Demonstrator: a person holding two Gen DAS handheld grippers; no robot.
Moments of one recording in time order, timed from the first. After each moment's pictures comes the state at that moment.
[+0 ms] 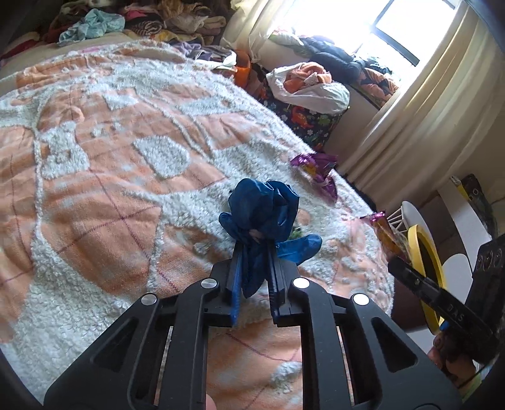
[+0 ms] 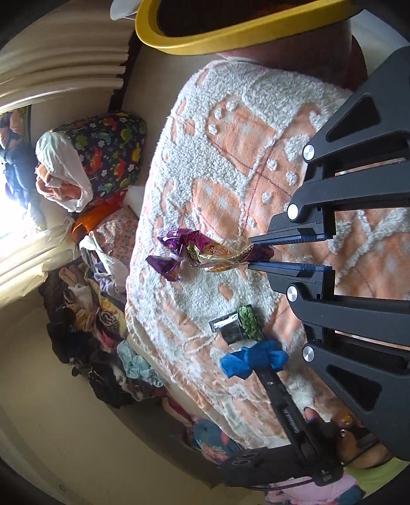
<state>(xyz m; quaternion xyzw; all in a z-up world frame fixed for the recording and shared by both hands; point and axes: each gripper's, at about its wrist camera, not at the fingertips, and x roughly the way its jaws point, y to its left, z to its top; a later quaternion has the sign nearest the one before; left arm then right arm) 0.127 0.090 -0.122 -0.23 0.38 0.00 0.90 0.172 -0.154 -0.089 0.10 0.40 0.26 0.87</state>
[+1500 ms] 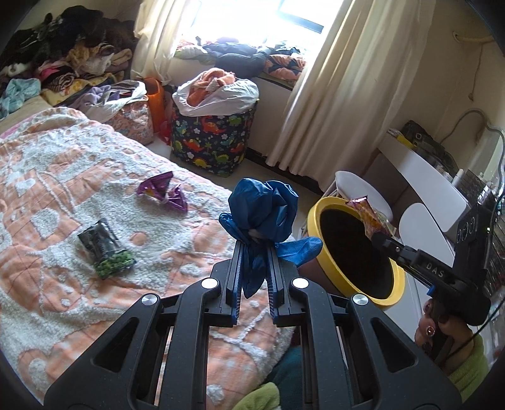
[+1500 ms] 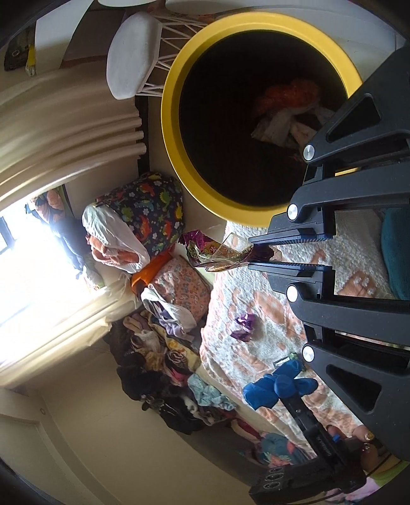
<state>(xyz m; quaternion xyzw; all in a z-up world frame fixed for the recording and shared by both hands) 0.127 -0.056 -0.053 -0.13 0.34 -0.14 0.92 0.139 -0.323 -0.039 0.19 0.32 0.15 0.91</state>
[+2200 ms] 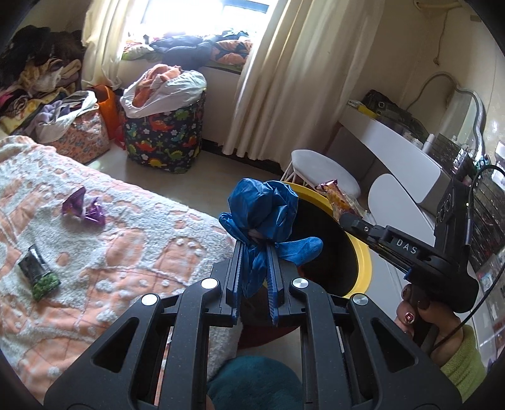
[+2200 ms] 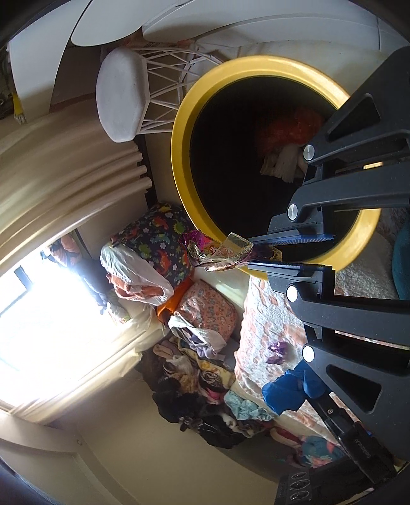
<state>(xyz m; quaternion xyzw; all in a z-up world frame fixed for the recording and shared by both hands) 0.142 -0.149 -0.045 -0.08 0.35 -0.23 0.91 0.140 -0.389 -0.043 0.25 0.30 0.09 0.91</state>
